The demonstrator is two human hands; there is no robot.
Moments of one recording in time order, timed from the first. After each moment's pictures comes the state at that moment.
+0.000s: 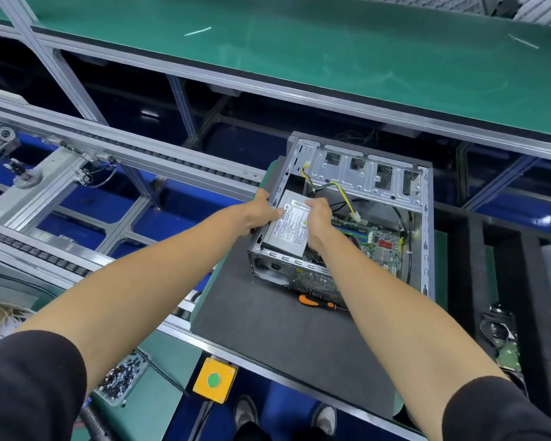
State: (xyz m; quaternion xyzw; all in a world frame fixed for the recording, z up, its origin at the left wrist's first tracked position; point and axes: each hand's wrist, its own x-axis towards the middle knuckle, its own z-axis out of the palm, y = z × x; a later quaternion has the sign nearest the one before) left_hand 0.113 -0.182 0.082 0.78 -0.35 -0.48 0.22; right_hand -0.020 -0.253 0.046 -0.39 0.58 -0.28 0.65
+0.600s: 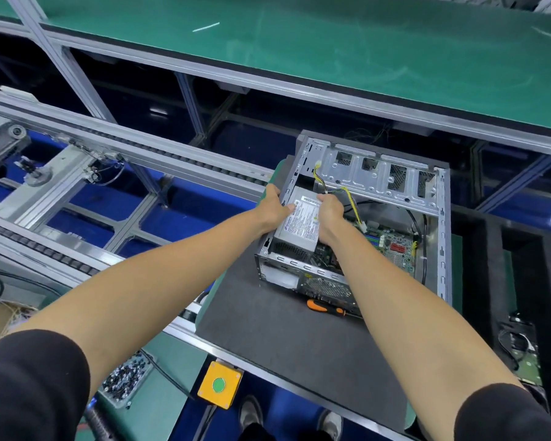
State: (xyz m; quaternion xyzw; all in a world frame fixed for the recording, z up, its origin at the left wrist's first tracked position) left_hand 0.103 -0.190 0.079 0.77 -0.36 -0.44 0.29; right_hand -0.006 -0.277 0.040 -0.35 0.60 -0.26 0.68
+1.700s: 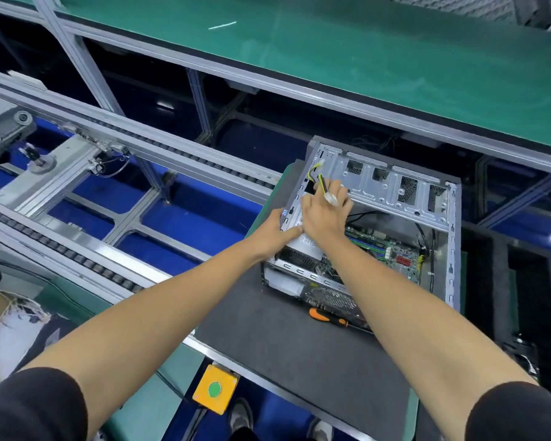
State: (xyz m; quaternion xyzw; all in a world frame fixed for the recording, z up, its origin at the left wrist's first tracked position) left_hand 0.107 -0.155 0.040 0.73 -0.41 -0.43 0.34; right_hand 0.010 -0.267 0.044 -0.82 0.54 -0.16 0.09
